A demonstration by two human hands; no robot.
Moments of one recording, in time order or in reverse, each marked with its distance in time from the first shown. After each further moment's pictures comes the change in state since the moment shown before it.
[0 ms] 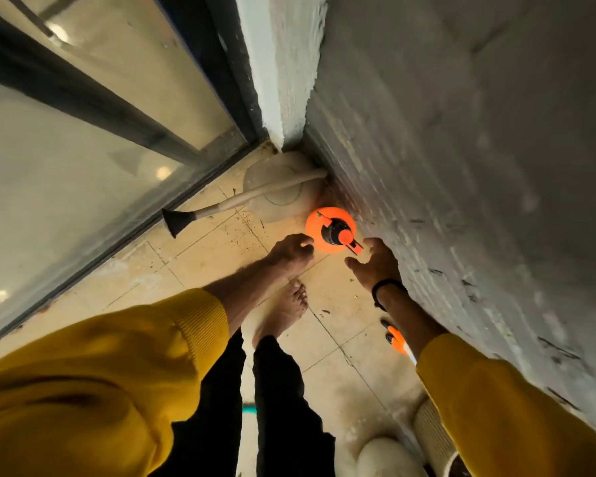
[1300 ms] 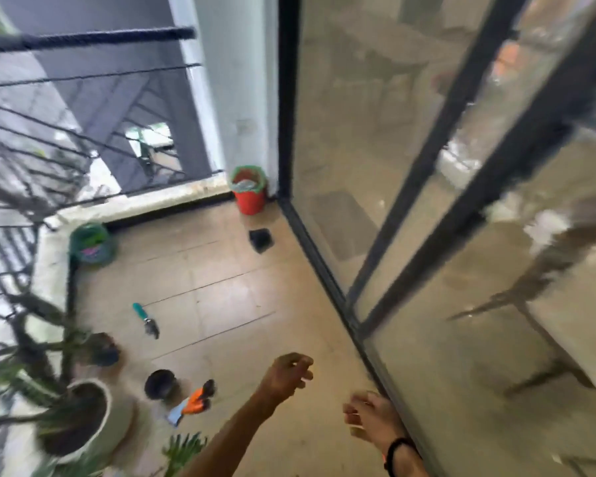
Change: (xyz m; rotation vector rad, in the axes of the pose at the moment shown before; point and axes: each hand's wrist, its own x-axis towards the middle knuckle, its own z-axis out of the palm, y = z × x) left_hand -0.737 -0.580 -0.016 -1.734 1.223 -0.023; right_hand -0.782 -0.257 0.378 -0.831 -0.831 -0.691
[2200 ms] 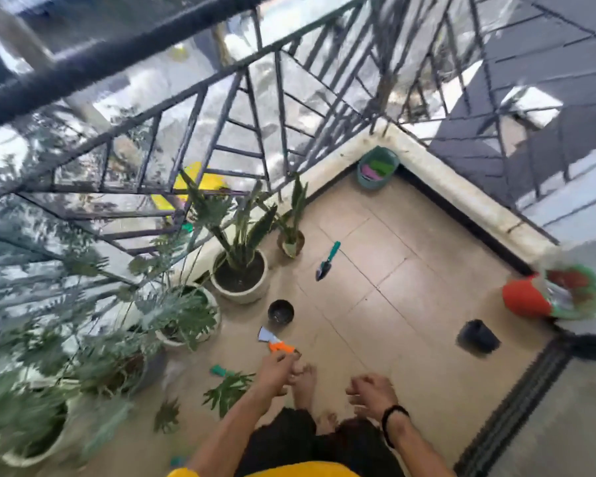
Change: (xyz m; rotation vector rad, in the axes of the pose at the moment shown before) left_hand 0.052 -0.105 -0.282 -1.128 0.875 -0.556; right_hand 0.156 -0.252 0.439 -1.218 -0.630 -0.106
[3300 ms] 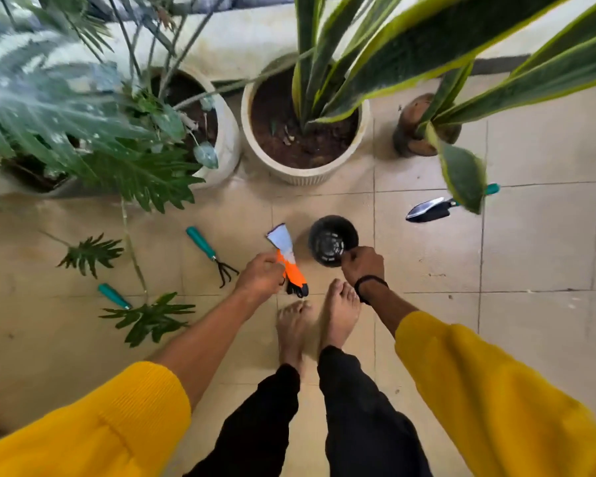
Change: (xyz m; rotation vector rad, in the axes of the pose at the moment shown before) left_hand 0.440 -0.134 -0.008 -0.467 0.319 -0.327; right_hand 0.527 -0.065 0.233 -1.242 -0.127 -0.407
